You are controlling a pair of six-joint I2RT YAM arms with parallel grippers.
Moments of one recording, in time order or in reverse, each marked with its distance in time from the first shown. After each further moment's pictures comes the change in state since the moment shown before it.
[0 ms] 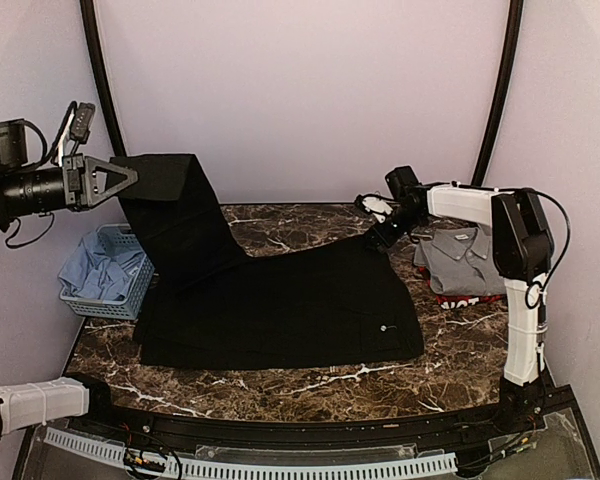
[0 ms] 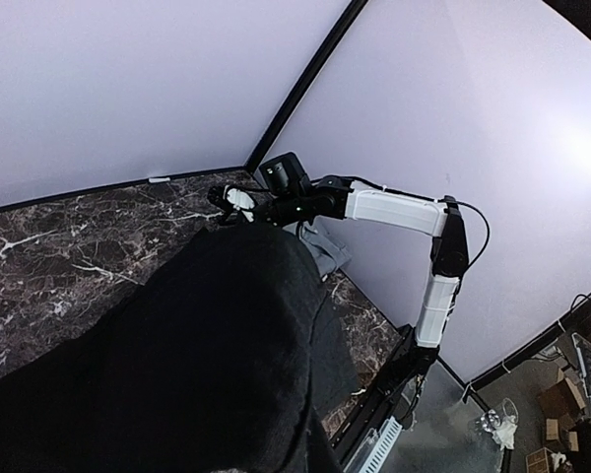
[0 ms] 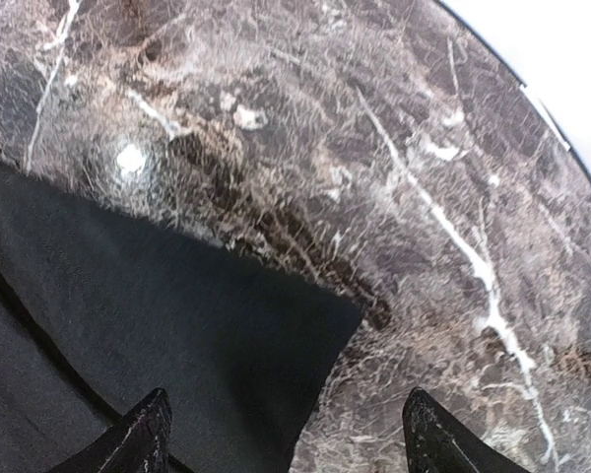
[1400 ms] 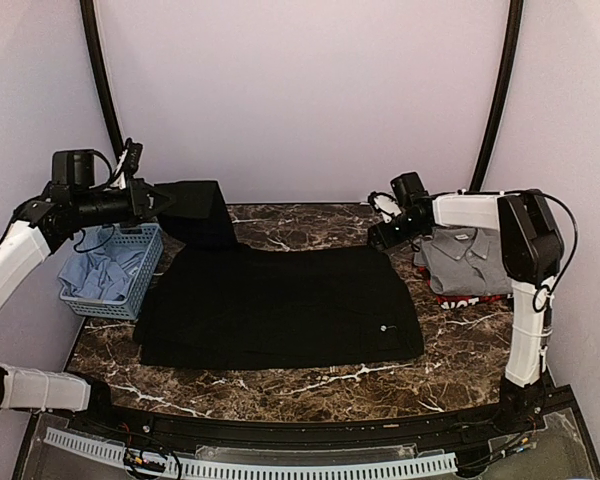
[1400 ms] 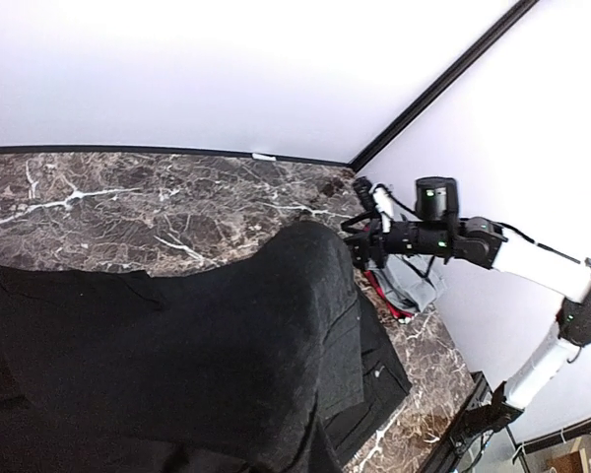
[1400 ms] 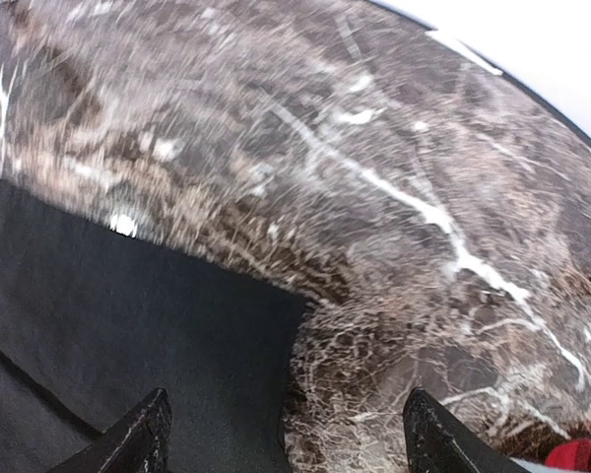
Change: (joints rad) left arm 0.000 0.212 -0.340 0.442 -0.209 -0.081; right arm 0.002 -0.085 -0.155 0.184 0.092 0.315
